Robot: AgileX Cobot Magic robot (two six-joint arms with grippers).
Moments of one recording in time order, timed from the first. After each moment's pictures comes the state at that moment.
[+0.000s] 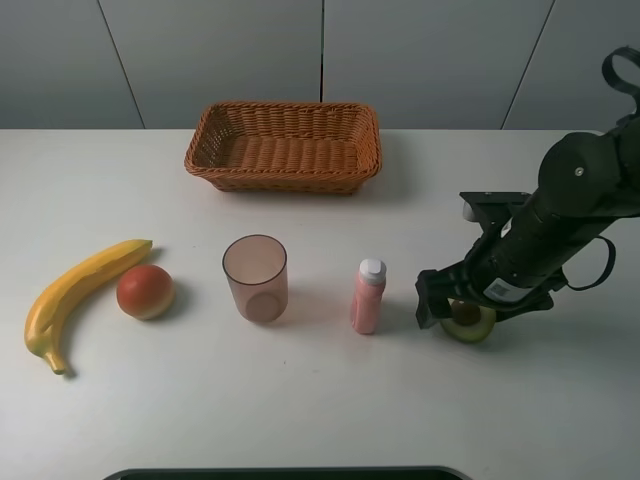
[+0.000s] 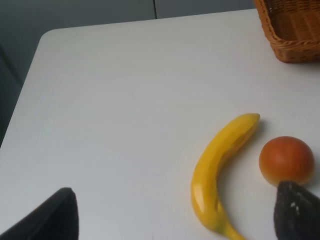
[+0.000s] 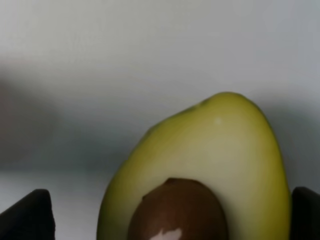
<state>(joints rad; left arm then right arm) -0.21 0.00 -0.51 0.10 1.08 -0.04 0.36 1.72 -0.62 0.20 0.47 0.04</state>
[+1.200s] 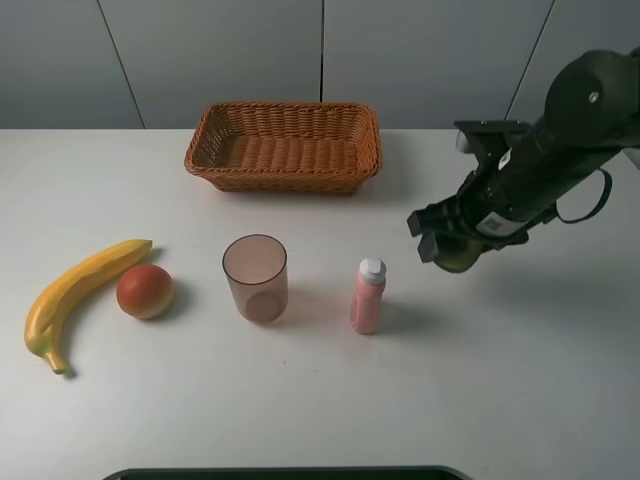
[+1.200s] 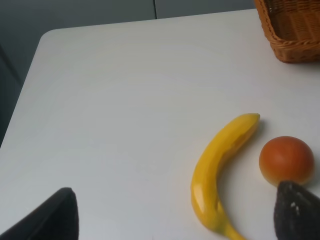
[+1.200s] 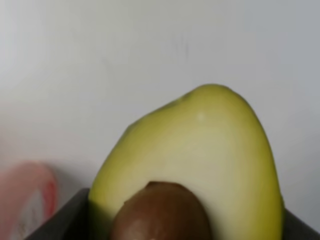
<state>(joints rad) -0.21 0.00 -0.51 0.10 1.08 -0.04 0.36 1.62 -0.85 0.14 0.56 0.02</state>
